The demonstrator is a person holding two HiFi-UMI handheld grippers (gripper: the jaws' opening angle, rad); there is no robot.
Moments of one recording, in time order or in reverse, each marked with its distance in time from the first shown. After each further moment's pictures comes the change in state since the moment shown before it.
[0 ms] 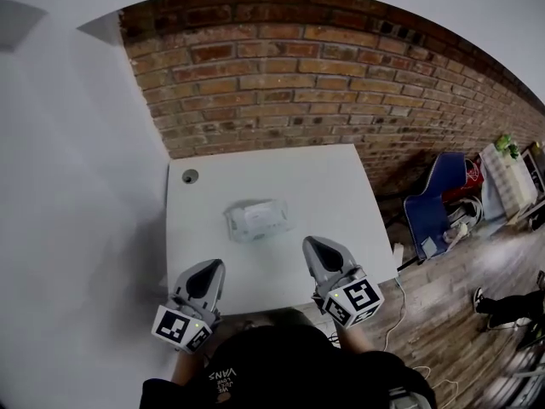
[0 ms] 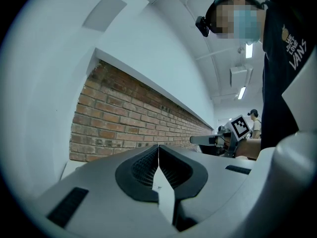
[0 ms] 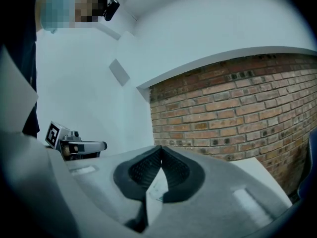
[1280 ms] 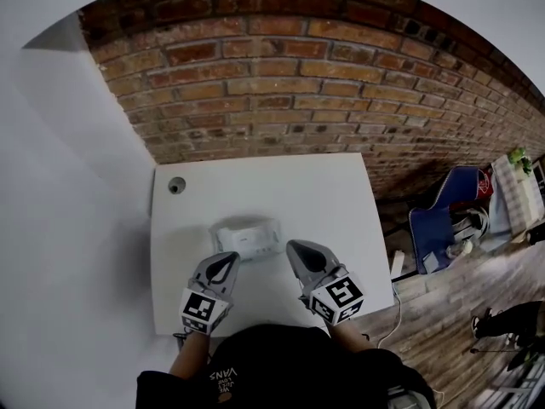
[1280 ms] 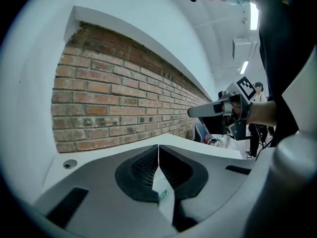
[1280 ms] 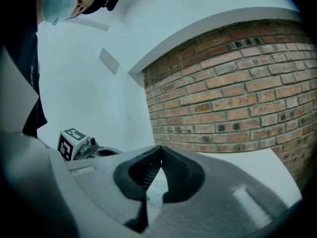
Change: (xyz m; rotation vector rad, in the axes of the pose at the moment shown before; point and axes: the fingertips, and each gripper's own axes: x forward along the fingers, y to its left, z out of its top) left arm 0.150 0.054 -0.109 0.171 0.256 0.000; right arm 0.093 -0.079 -0.050 0.038 0.130 0.124
